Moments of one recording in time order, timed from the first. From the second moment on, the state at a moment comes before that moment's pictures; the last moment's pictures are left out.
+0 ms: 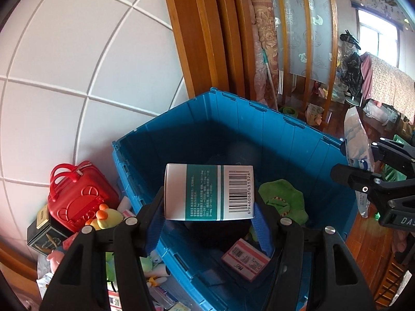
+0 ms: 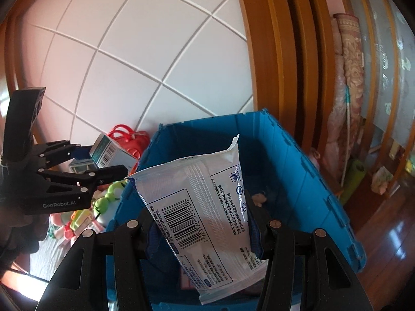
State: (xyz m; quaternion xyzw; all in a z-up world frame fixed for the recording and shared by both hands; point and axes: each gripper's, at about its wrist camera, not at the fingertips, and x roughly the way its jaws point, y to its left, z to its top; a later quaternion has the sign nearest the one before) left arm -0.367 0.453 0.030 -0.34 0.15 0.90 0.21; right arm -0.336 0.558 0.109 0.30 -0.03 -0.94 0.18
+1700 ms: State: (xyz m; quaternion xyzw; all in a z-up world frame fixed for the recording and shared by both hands) left arm -0.298 0.149 -0.063 -0.43 0.00 0.90 0.03; right arm -0.291 0.380 0.109 0.30 0.05 -0.91 0.29
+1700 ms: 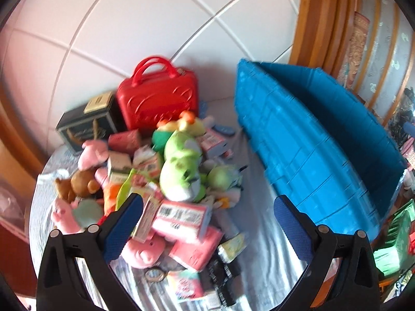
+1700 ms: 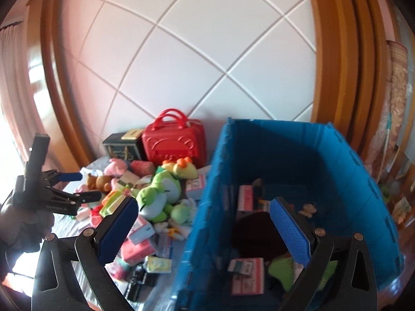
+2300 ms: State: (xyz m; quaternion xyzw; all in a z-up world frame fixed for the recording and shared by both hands) left arm -0.228 0.077 -0.242 -0.57 -0.01 0.82 0.02; right arm -0.229 0.231 -0.044 0.40 0.15 -0.83 0.36
